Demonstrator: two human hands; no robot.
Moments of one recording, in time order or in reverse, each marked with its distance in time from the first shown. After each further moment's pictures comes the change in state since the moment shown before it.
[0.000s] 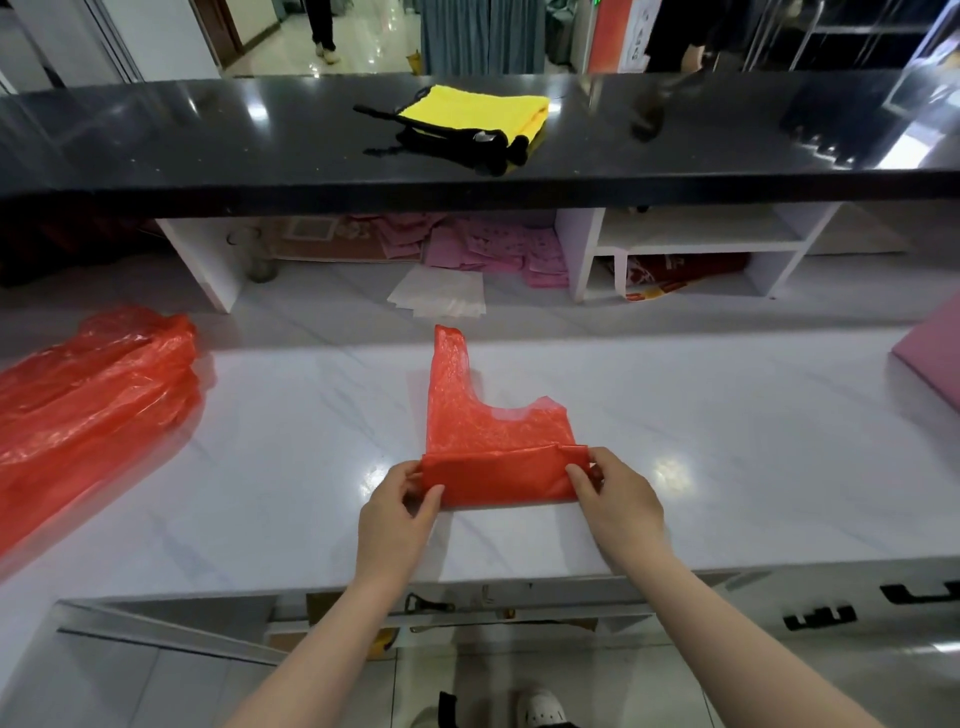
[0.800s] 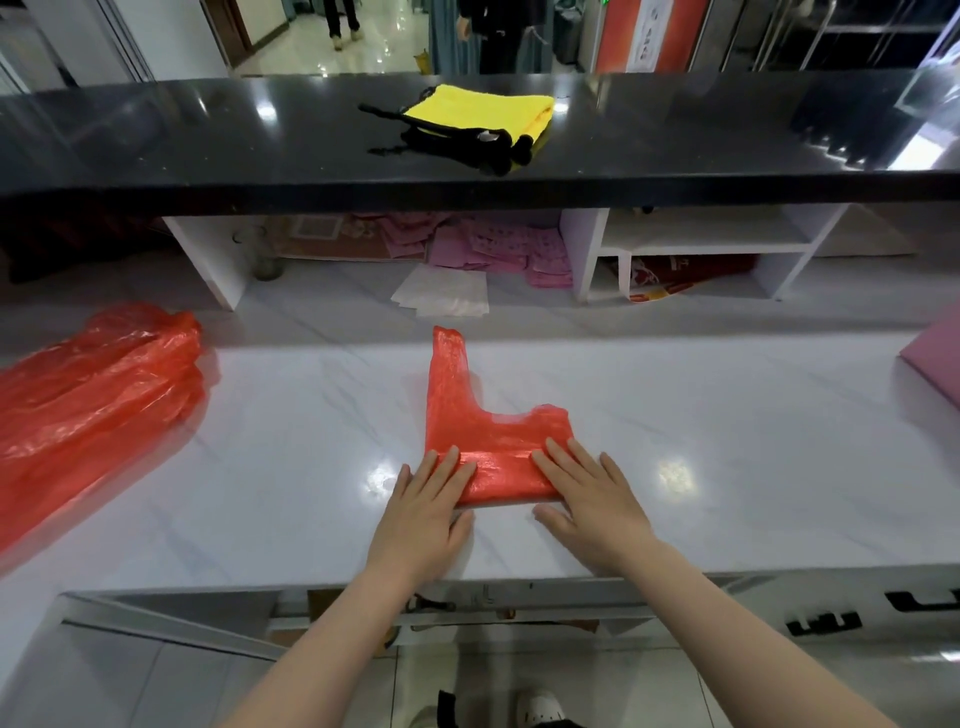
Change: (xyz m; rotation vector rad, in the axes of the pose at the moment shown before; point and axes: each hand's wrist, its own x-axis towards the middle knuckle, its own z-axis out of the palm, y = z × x) left_hand 0.006 -0.004 0.012 0.703 -0.392 0.342; right_hand 0.009 0.001 0.008 -0.506 -0.369 -0.419
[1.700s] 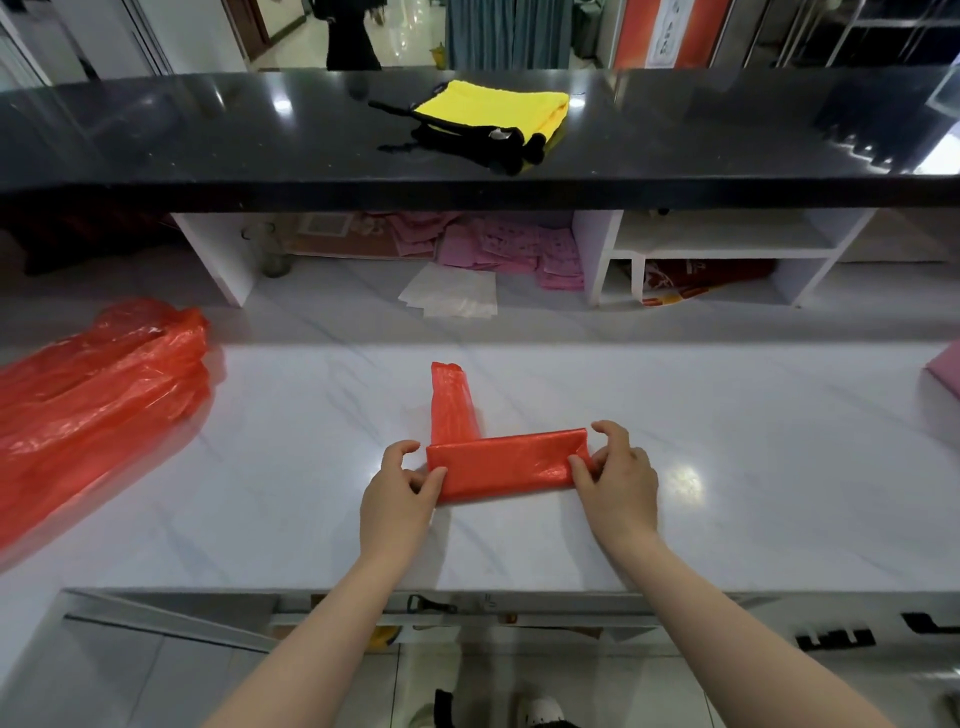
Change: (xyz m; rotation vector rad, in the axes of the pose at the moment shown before) left_hand 0.016 -0.007 -0.013 -0.690 0.354 -0.505; right_hand 0.019 -0.005 -0.017 0.480 0.490 0.408
